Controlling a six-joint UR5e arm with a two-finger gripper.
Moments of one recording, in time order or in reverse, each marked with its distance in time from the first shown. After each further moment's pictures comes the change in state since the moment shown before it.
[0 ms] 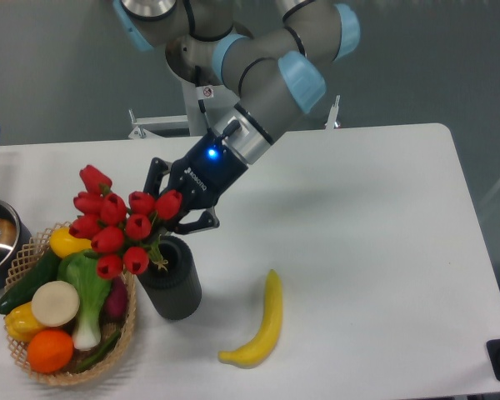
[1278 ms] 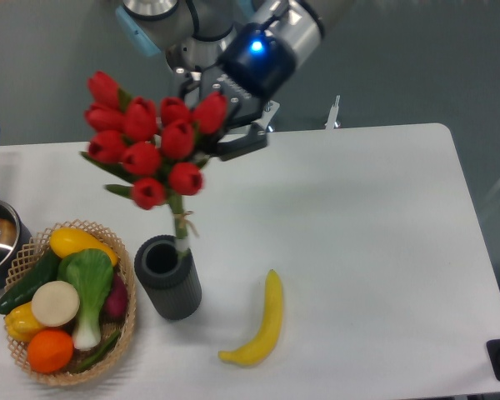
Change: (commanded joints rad) arm 0.190 0.088 0.141 -0.003 -0.078 -0.244
